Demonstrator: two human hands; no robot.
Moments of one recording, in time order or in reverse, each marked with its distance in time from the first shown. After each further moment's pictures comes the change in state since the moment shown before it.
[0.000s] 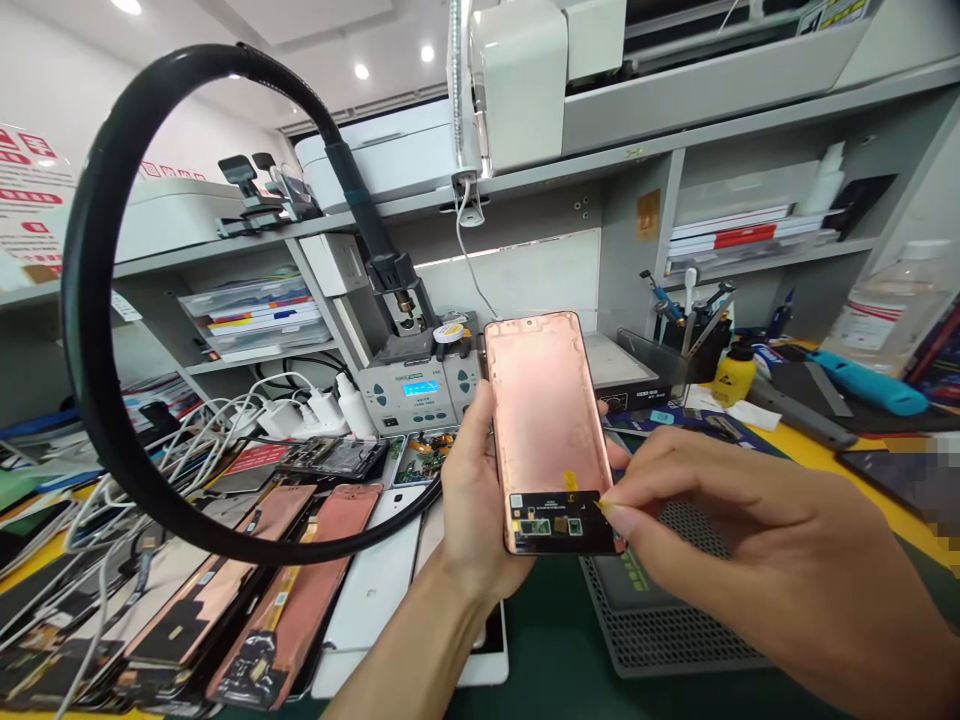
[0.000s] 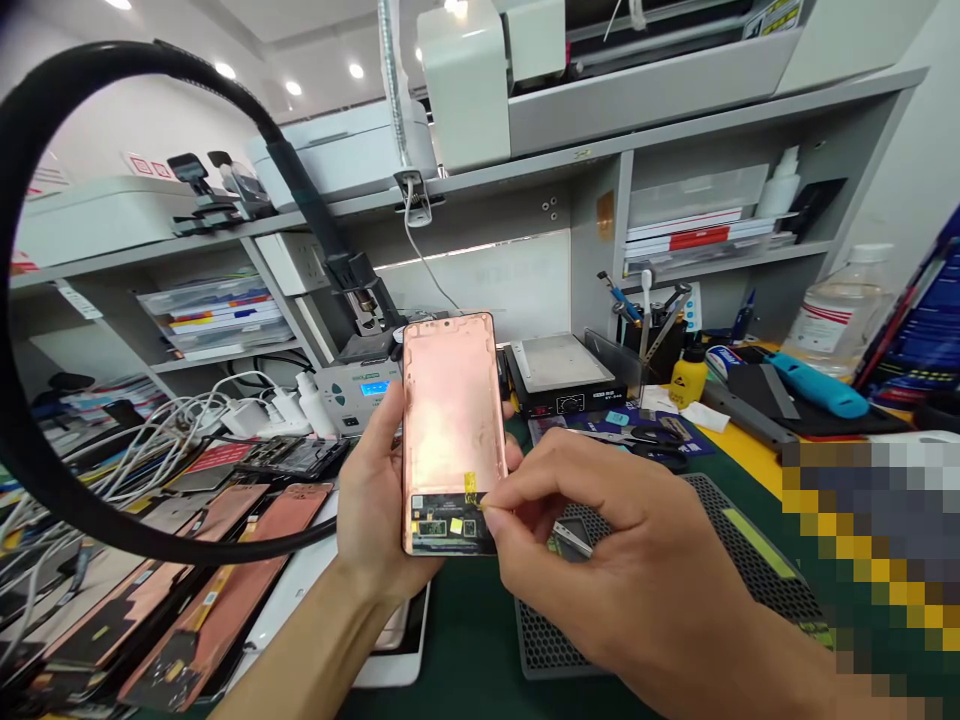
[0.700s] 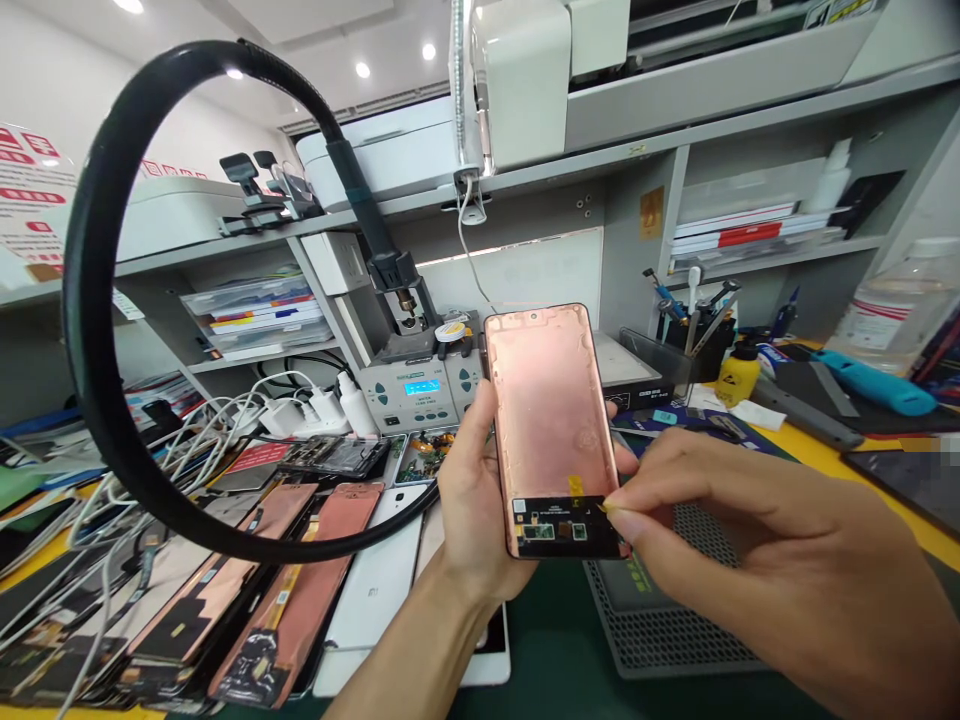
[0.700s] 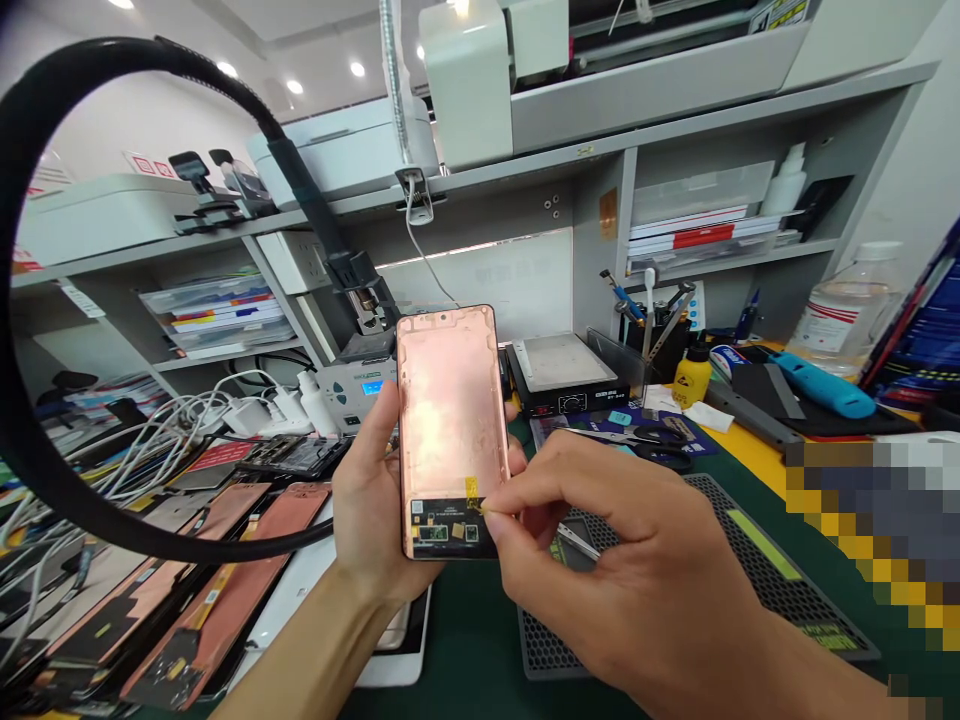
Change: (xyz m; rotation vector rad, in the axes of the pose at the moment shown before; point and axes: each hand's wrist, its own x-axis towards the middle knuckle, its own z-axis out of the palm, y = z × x) left_hand -0.003 0.000 -0.001 0.001 -0.046 0.000; right_hand -0.001 0.002 0.000 -0.031 0.025 -0.106
